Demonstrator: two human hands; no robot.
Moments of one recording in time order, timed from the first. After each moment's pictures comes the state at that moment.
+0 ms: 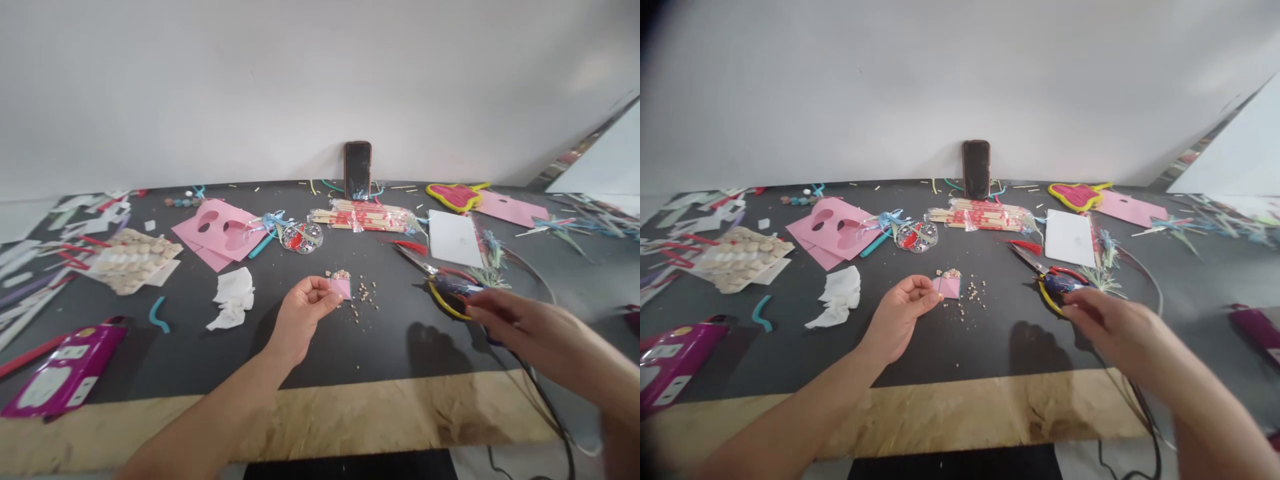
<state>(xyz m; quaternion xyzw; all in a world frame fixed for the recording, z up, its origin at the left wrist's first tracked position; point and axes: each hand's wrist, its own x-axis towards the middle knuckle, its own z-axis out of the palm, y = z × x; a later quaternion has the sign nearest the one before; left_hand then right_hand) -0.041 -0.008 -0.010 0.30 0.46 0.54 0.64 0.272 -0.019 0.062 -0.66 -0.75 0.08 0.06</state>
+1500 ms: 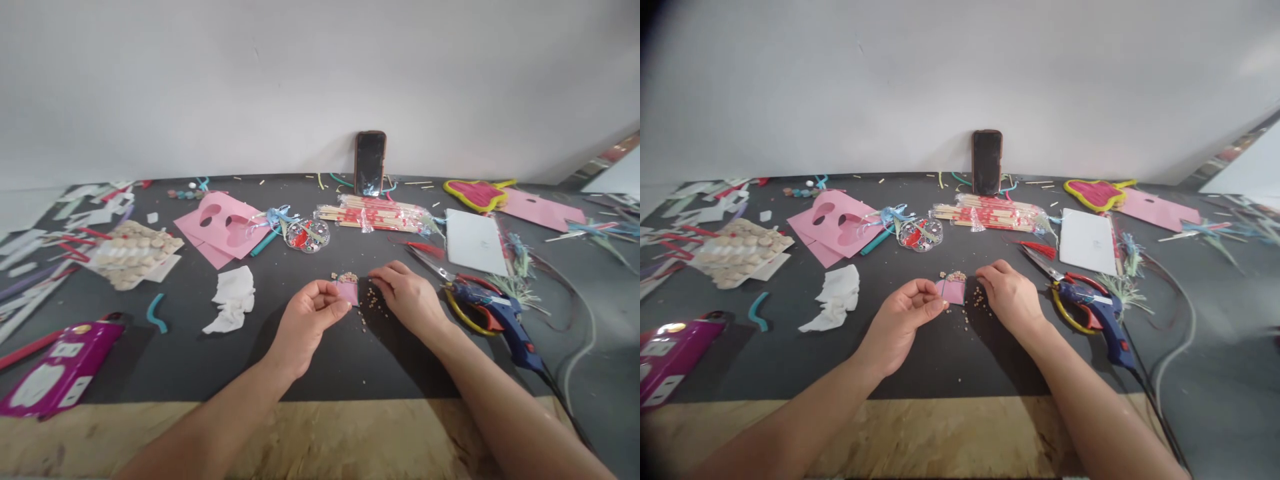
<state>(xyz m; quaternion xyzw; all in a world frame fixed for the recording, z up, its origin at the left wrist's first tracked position) -0.040 -0.007 -0.010 0.29 0.47 0.52 0.65 0.150 0.050 -0.013 -0.54 -0.82 0.07 0.17</state>
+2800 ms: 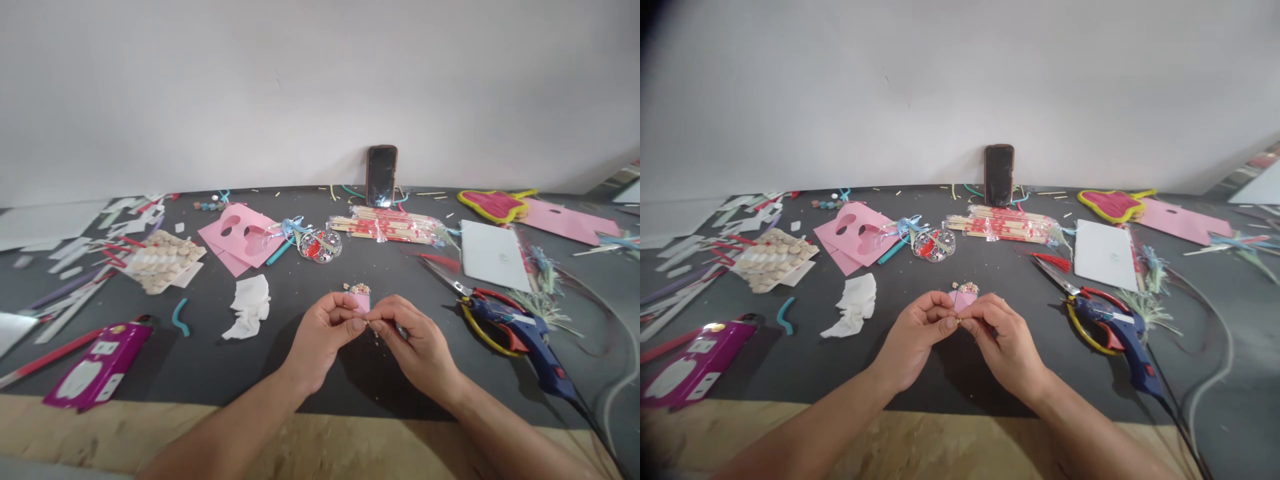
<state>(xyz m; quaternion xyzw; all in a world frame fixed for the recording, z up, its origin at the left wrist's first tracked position) -0.040 -0.010 -0.010 0.29 0.43 0.52 0.69 0.121 0.007 0.007 -0.40 -0.78 0.29 0.39</state>
